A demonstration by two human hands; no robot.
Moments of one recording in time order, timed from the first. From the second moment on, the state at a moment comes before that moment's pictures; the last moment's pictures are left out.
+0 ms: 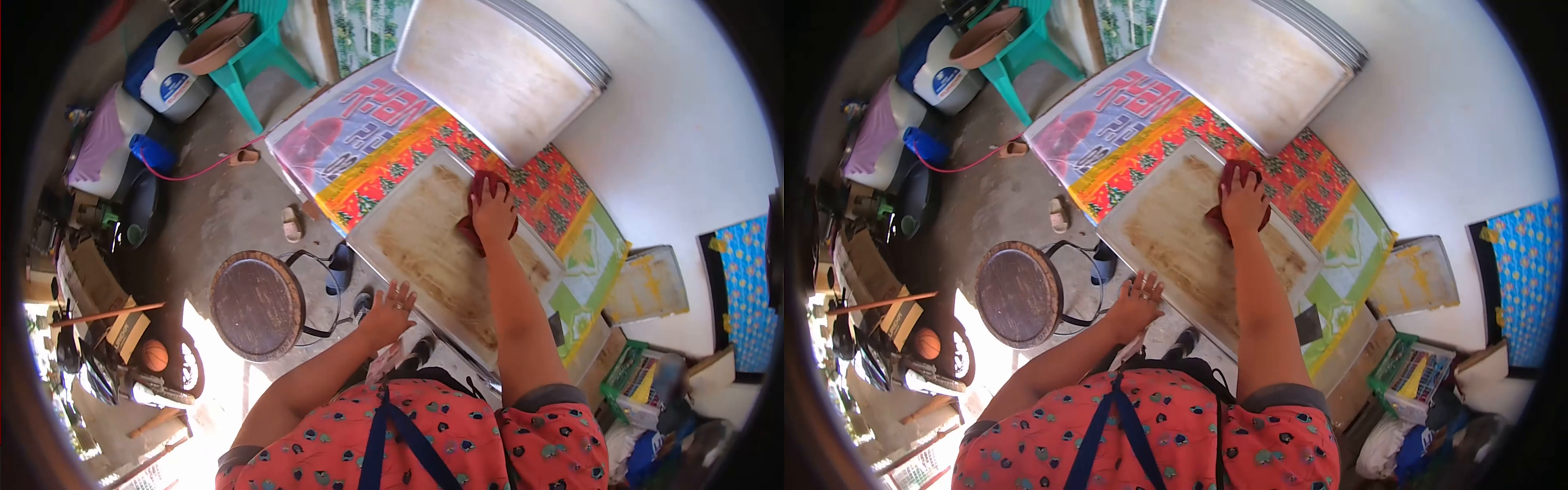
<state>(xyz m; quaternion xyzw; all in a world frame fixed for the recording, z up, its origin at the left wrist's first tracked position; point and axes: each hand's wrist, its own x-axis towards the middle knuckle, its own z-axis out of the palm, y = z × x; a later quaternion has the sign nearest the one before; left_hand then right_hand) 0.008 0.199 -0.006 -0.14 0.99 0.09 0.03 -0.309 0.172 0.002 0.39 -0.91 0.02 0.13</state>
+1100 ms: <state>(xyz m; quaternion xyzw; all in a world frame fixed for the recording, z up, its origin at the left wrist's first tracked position) -0.009 0.209 -0.022 -0.18 0.98 0.00 0.05 -0.282 0.469 0.114 0.27 -0.76 0.37 -0.46</state>
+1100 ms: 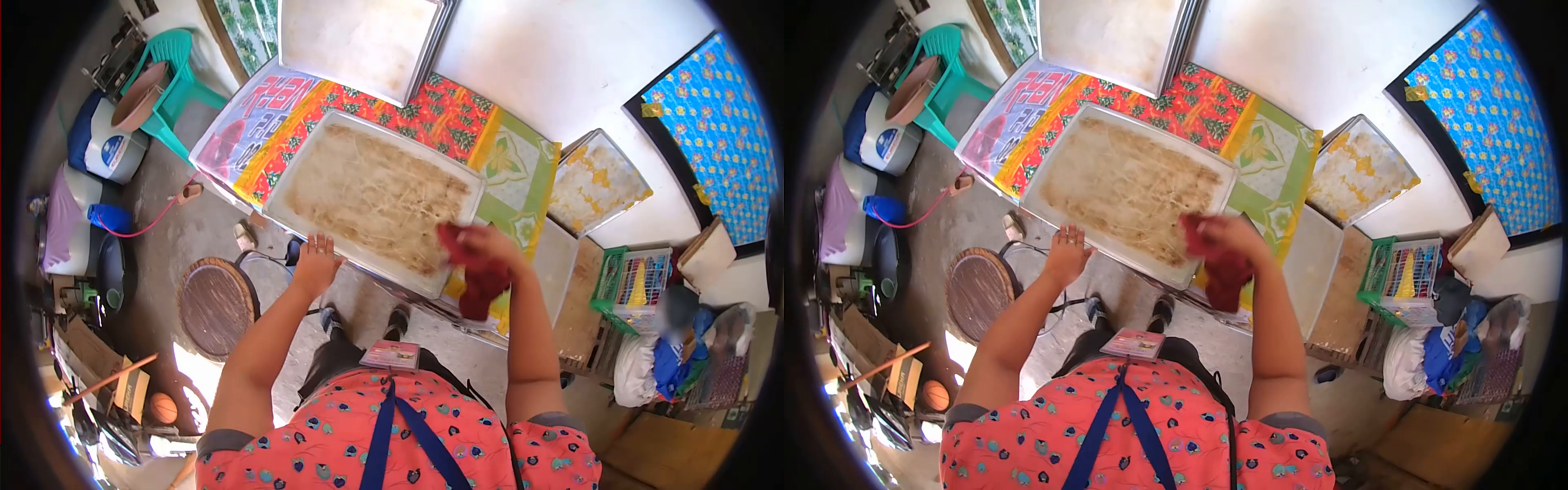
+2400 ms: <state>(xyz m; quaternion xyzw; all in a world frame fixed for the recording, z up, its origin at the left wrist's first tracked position) 0.177 0.227 -0.026 -0.34 0.40 0.70 0.49 -0.062 0.894 -0.028 -0.08 -0.83 0.44 -0.32</state>
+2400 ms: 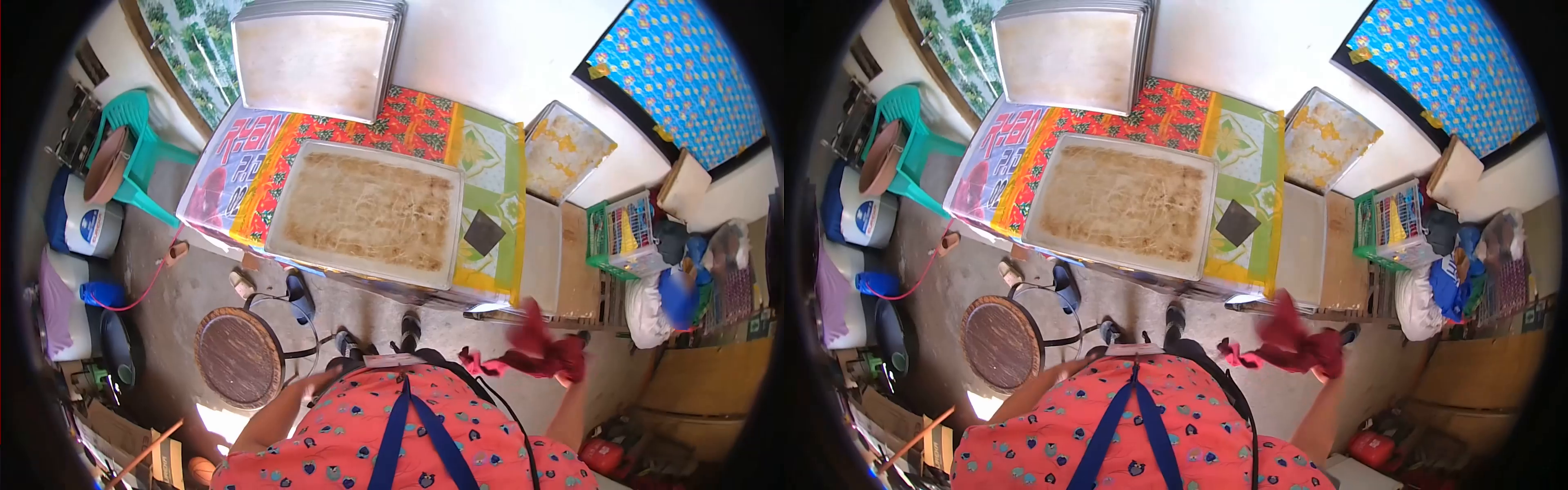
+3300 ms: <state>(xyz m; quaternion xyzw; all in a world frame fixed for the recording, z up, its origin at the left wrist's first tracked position) -0.026 0.275 0.153 -0.10 0.28 0.92 0.24 -0.152 0.464 0.368 0.34 -0.66 0.67 -0.03</state>
